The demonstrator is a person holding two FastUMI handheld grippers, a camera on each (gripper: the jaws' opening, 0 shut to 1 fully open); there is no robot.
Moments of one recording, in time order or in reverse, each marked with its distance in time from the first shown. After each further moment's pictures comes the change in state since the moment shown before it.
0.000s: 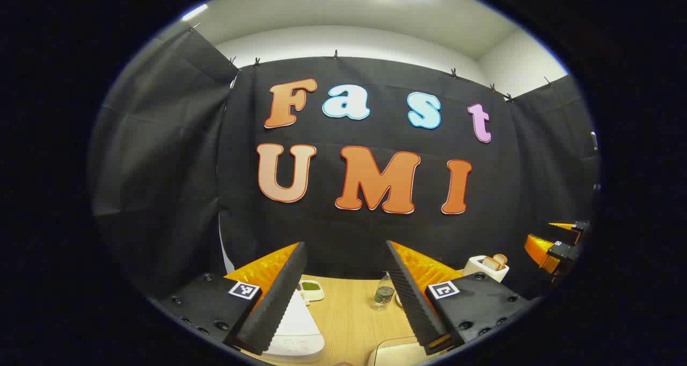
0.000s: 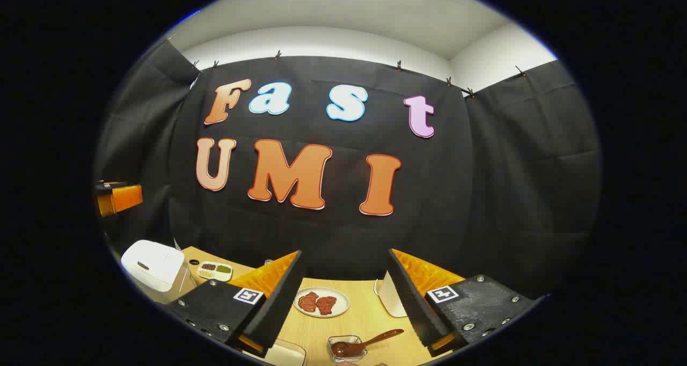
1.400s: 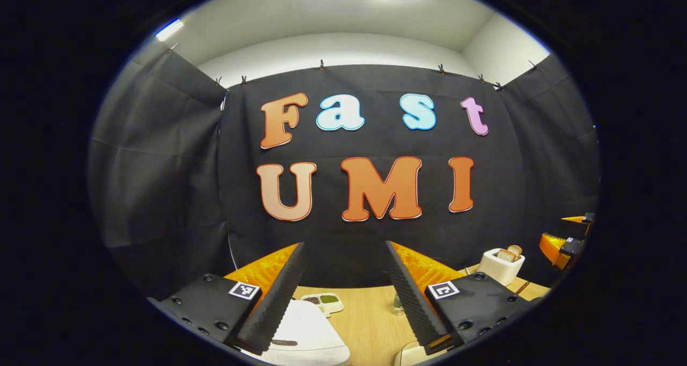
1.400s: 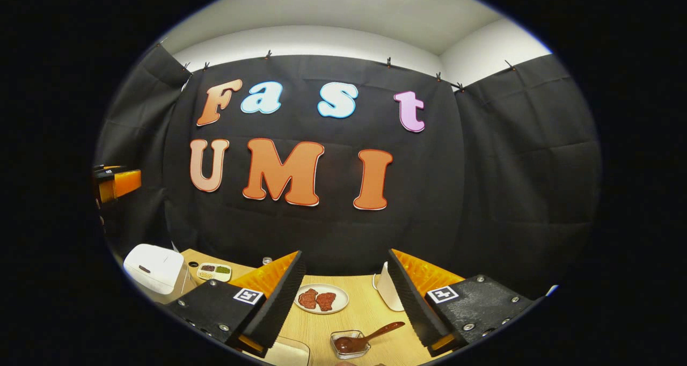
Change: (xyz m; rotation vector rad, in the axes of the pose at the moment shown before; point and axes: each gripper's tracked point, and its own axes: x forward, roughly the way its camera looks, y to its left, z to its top) left arm 0.015 0.014 0.029 0.130 -0.056 0.014; right arm -0.014 -0.010 -0.011 0.043 0.037 -0.049
